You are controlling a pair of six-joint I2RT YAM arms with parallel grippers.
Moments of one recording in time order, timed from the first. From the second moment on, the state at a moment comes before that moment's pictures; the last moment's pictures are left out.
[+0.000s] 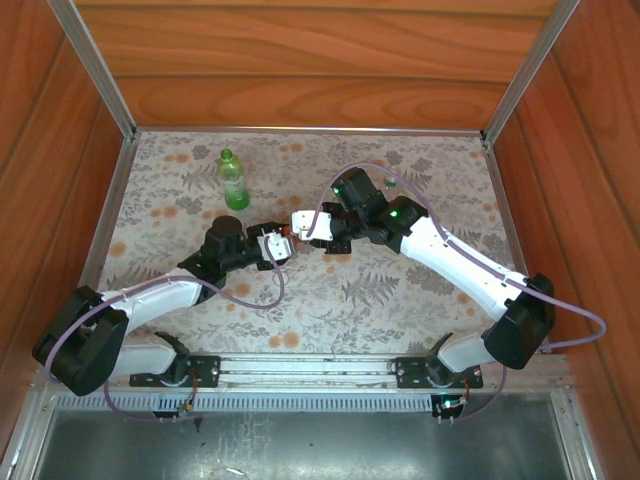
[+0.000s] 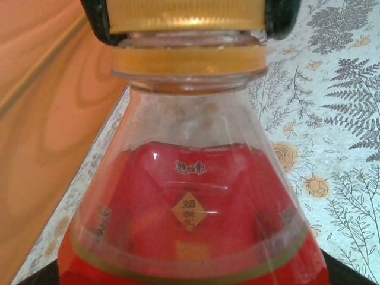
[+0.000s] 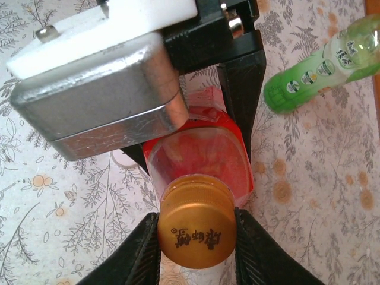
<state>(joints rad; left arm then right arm) -0.62 1.26 0.49 0.44 0.39 0.73 0.82 1.44 1.31 -0.72 -0.31 -0.94</state>
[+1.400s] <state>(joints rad) -0.62 1.26 0.49 0.44 0.36 0.74 0.79 1.45 1.48 -0.84 -0.37 -0.97</state>
